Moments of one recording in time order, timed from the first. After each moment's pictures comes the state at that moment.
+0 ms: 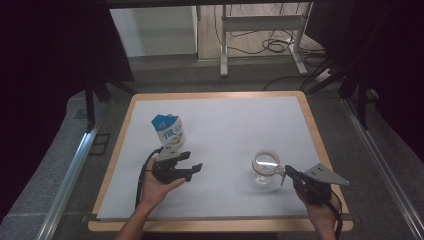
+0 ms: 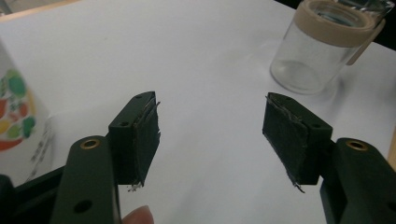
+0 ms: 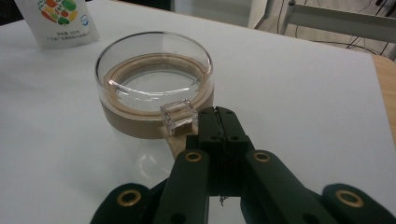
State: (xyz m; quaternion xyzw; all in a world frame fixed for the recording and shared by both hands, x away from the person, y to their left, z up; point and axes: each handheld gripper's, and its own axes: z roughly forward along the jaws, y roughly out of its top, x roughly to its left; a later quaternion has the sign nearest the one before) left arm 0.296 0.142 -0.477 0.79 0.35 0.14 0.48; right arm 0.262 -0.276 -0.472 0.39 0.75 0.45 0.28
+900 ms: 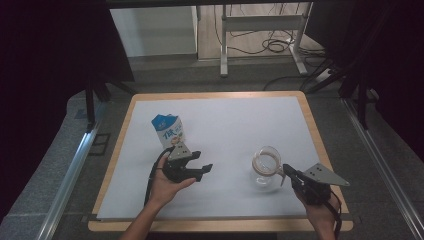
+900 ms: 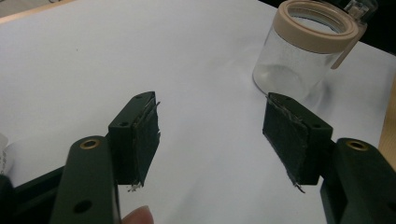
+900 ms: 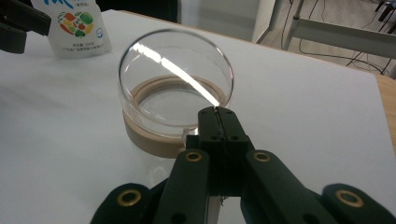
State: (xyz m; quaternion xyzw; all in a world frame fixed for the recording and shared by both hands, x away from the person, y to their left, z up) left arm 0.300 0.118 -0.474 0.80 0.33 0.13 0.47; right arm 0.257 -0.268 -0.461 0.37 0.75 0.46 0.29
